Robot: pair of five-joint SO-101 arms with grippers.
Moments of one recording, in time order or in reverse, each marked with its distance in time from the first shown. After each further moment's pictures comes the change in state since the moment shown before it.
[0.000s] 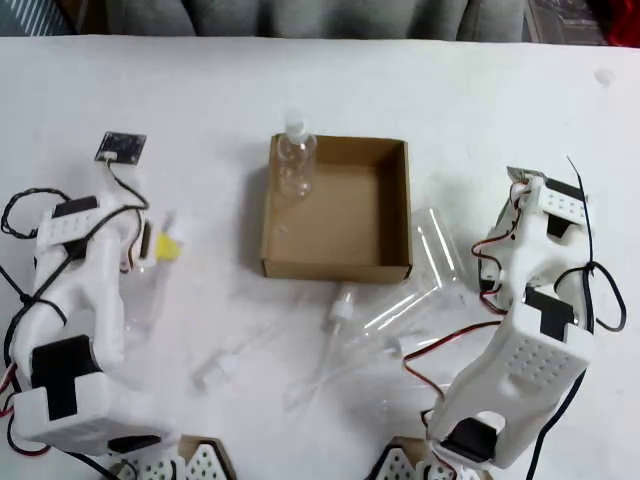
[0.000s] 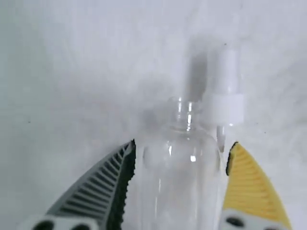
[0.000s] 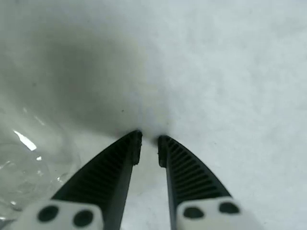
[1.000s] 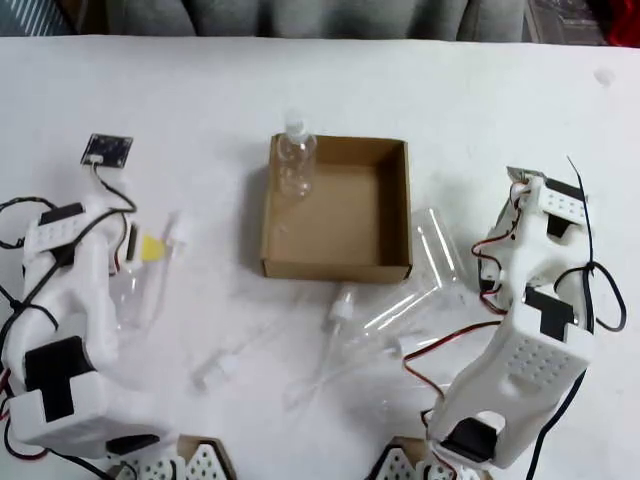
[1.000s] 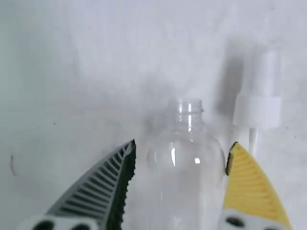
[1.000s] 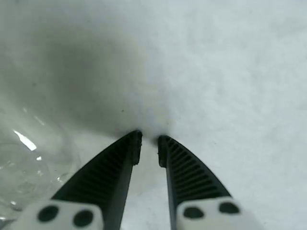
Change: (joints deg) left arm -3.6 0.0 1.3 -4.0 -4.0; right arm 0.0 0.0 0.0 0.0 0.0
